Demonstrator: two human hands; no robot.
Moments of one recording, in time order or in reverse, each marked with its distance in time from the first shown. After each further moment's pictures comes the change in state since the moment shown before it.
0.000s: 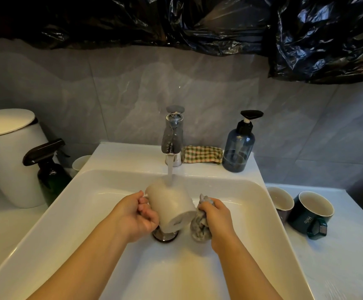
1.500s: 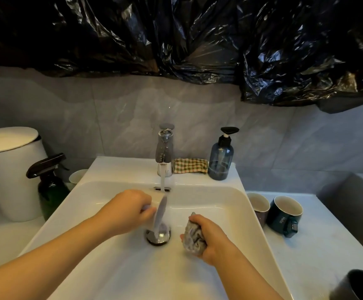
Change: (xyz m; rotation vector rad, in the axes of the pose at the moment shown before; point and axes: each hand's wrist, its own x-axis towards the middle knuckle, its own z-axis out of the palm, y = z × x) left_hand -0.041 0.015 -0.003 2.194 -0.098 1.214; right_hand -0.050 -0.011 -0.012 0.288 -0.106 0.368
